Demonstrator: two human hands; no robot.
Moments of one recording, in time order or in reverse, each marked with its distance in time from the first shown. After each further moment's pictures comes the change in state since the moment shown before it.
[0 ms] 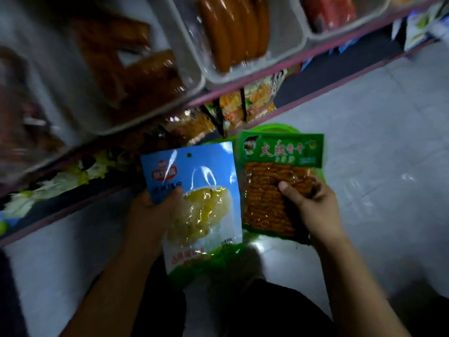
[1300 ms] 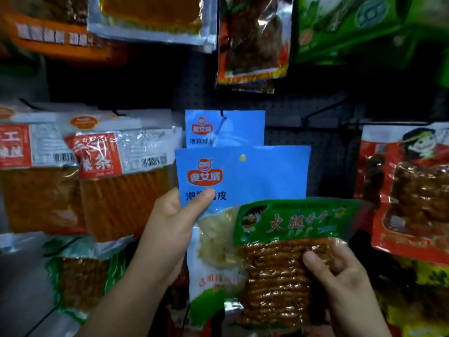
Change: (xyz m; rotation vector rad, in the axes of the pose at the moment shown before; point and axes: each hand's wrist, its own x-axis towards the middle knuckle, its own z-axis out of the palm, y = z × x) left_hand -0.346 0.604 -0.386 -0.356 0.092 1.254; right_hand -0.334 -0.655 0.215 0.379 -0.662 -0.920
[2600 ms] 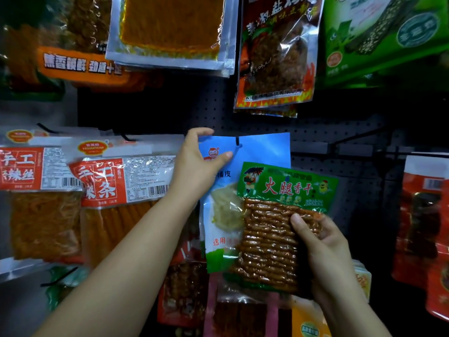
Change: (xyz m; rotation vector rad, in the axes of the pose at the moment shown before) left_hand 0.151 0.000 -0.001 0.552 0.256 0.310; right_hand 0.112 -0.003 0.055 0.174 0.045 0.003
